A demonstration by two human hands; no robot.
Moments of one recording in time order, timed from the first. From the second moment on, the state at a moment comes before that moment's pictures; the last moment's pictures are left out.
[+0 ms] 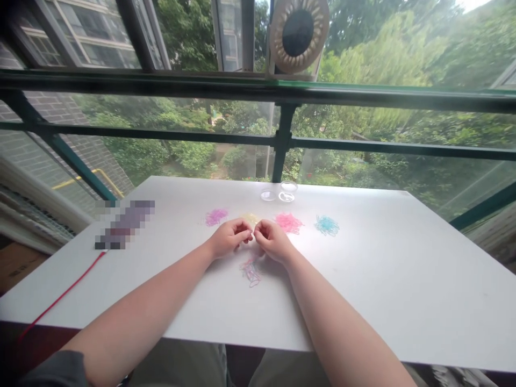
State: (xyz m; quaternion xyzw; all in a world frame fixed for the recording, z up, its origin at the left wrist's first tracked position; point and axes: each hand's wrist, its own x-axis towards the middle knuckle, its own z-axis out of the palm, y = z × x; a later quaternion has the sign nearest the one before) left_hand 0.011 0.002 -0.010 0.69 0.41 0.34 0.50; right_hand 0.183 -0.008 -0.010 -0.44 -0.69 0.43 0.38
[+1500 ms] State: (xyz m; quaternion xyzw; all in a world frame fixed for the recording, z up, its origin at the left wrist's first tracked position) left_hand 0.005 -0.006 -0.003 0.76 0.40 0.34 0.40; right_hand 0.184 -0.018 -0.003 -0.41 -0.77 0.31 0.38
